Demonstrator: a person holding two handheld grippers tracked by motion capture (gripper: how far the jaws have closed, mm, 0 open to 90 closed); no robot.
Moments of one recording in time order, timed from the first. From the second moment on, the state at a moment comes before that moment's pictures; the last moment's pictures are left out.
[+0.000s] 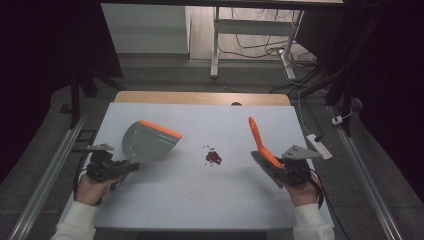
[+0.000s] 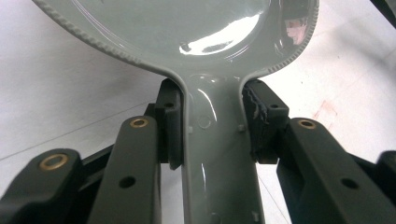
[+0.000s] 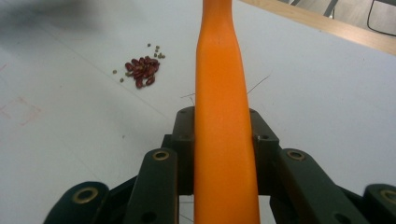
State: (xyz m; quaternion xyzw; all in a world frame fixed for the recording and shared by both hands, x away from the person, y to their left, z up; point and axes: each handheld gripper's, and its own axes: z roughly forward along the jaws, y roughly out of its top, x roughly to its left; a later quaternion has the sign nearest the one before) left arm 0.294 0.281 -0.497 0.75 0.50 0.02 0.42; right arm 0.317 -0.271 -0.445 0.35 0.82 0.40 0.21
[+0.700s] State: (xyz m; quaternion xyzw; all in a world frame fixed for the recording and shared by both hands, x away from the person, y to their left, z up) left arm 0.291 0.266 -0.495 0.79 0.44 0.01 0.42; right arm 0.363 -0.230 -0.442 0.36 0.81 0.42 0.18
